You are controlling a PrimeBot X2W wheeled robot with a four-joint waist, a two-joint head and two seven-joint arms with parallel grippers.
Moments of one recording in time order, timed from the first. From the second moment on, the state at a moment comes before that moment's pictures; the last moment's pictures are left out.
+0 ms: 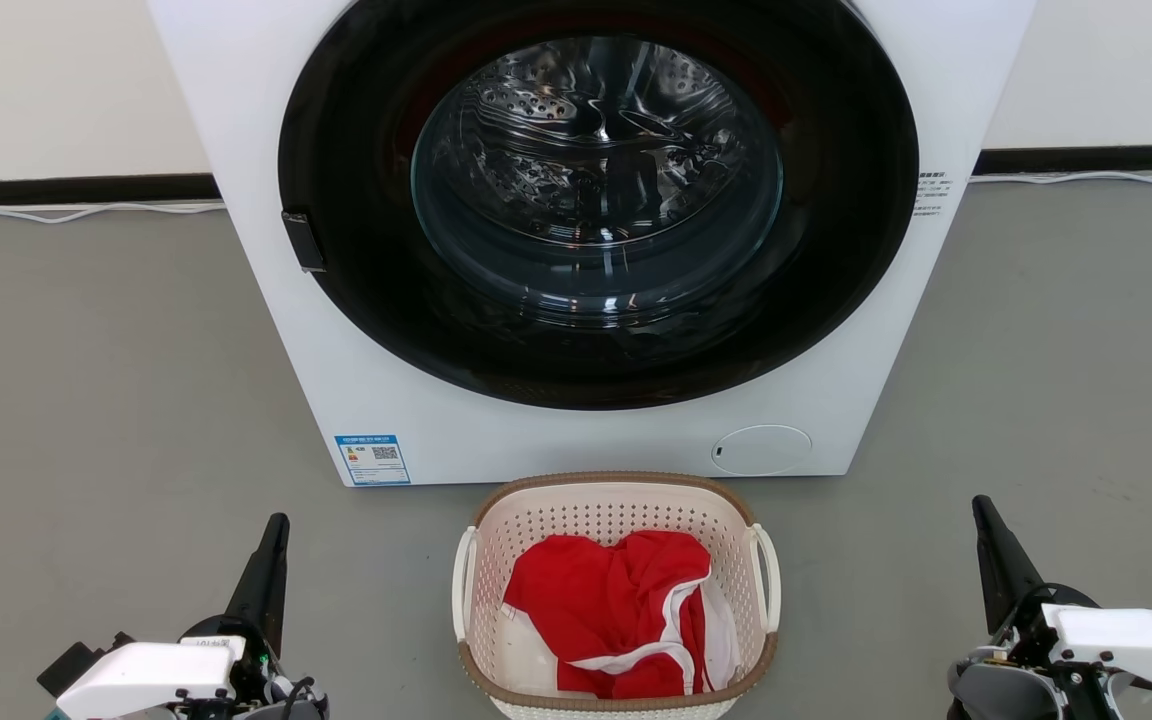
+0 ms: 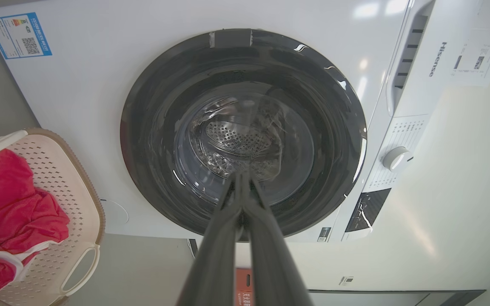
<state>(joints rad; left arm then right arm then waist) -0.05 0.04 0.08 0.27 -1.61 -0.12 0.11 -0.07 -0.04 -0.13 0.27 1.60 0.12 0.10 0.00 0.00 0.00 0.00</state>
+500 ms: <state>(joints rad) -0.05 0.04 0.08 0.27 -1.61 -0.12 0.11 -0.07 -0.04 -0.13 0.27 1.60 0.12 0.10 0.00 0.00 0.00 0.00</state>
